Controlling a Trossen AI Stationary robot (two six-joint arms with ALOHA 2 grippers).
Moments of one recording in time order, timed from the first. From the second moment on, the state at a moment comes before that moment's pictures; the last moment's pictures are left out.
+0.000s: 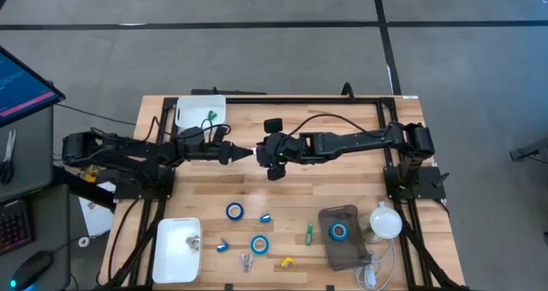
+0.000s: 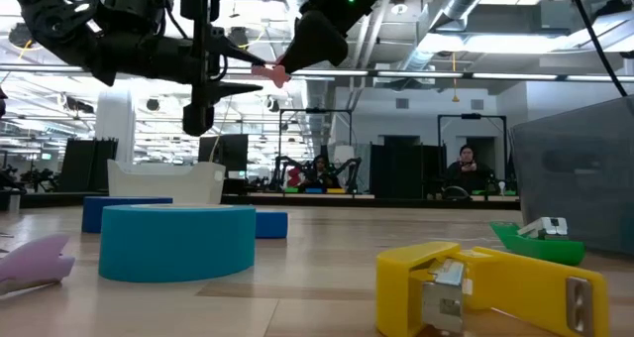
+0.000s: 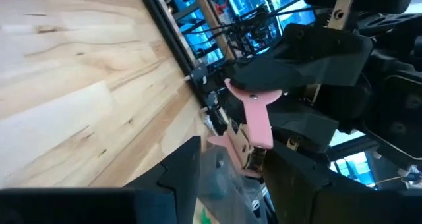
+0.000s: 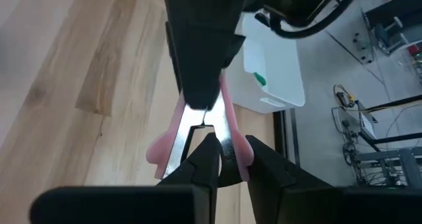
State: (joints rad) left arm 0.25 1.20 0.32 0.78 0.18 -1.05; right arm 0.02 1.86 1.52 -0.33 0.41 -0.51
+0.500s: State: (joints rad) left arm 0.24 1.21 0.35 0.79 0.16 -0.96; right arm 0.02 1.86 1.52 -0.33 0.39 -0.50
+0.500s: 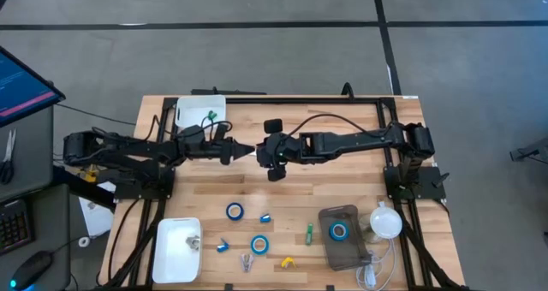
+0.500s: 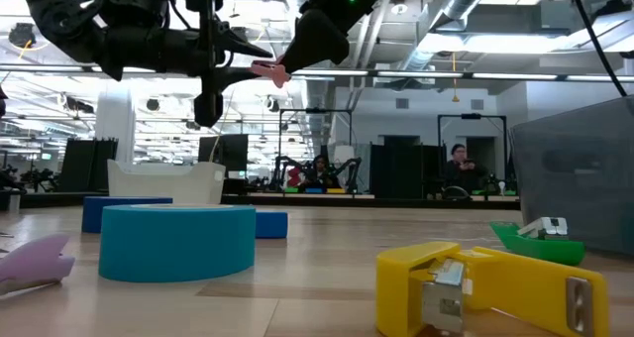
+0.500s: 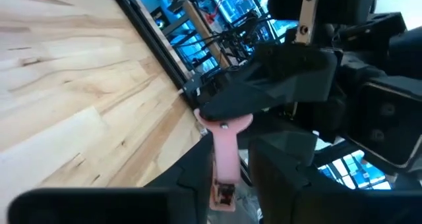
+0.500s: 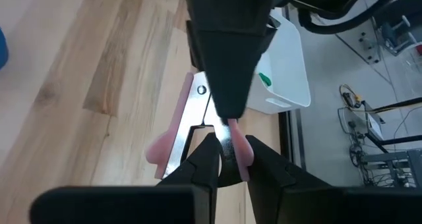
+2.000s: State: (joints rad) left arm 0.23 1.21 0.35 0.79 0.16 -0.91; right arm 0.04 1.85 1.52 -0.38 0.52 -0.53
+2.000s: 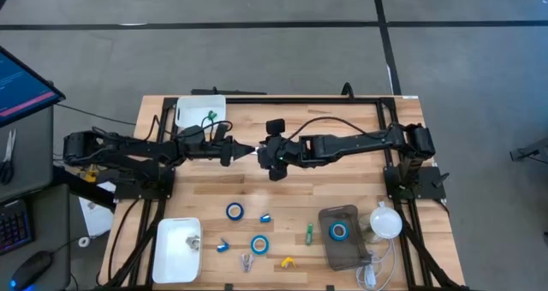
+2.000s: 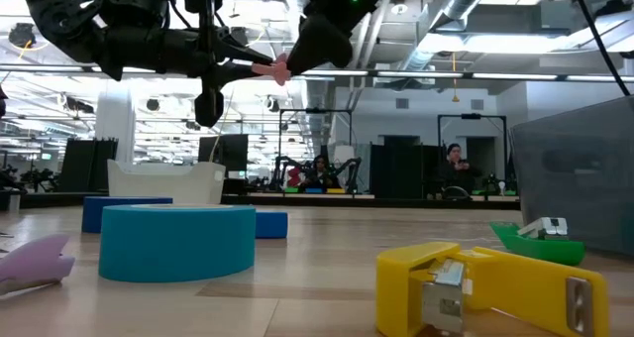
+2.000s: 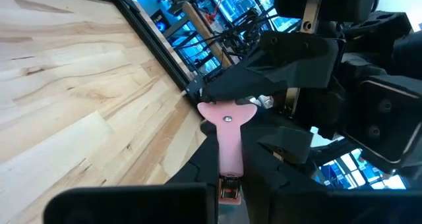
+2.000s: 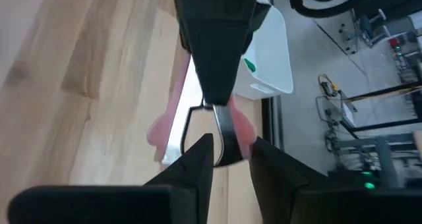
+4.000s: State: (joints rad) left arm -0.20 0.42 0.37 -0.42 0.10 -0.62; right arm 0.06 1.26 0.92 -0.64 0.66 0.16
